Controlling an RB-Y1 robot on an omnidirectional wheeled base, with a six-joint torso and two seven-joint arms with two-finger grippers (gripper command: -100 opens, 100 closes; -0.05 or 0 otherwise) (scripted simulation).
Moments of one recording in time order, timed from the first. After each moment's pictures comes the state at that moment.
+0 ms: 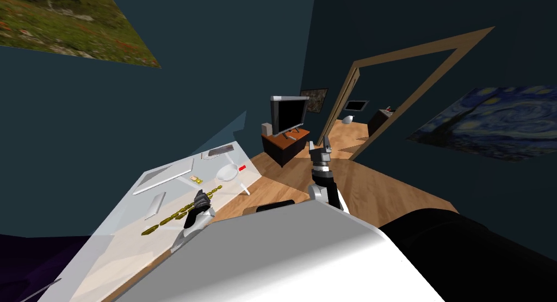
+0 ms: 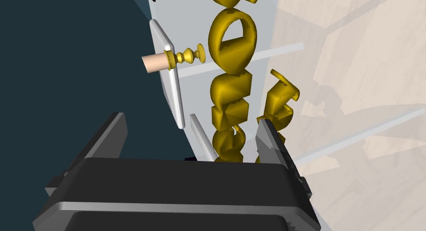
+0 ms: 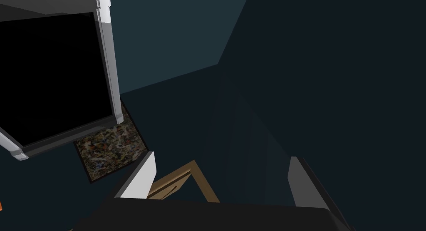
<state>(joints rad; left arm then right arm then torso) -0.01 0.23 0.59 -0.88 0.22 -0.18 -0.15 0.50 0.04 0.04 -2.30 -0.01 -0.46 -0.14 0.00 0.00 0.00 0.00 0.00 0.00</state>
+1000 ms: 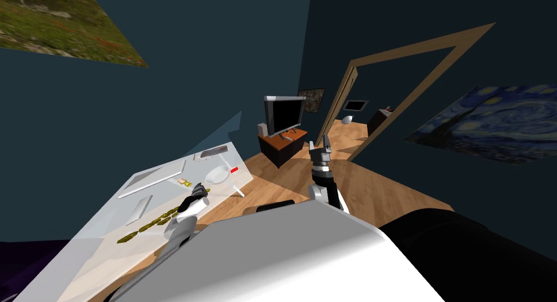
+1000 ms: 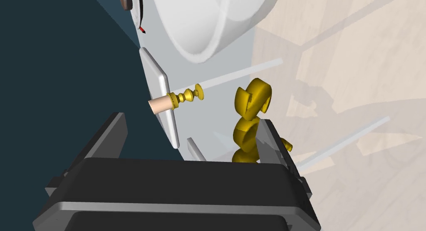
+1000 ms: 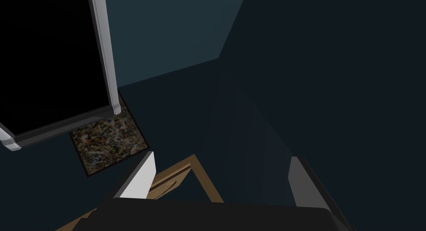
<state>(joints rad) -0.13 0.35 0.59 -0.84 0.22 0.07 -0.14 0.50 0.04 0.03 -2.30 -0.01 -0.46 -0.14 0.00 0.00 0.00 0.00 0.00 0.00</state>
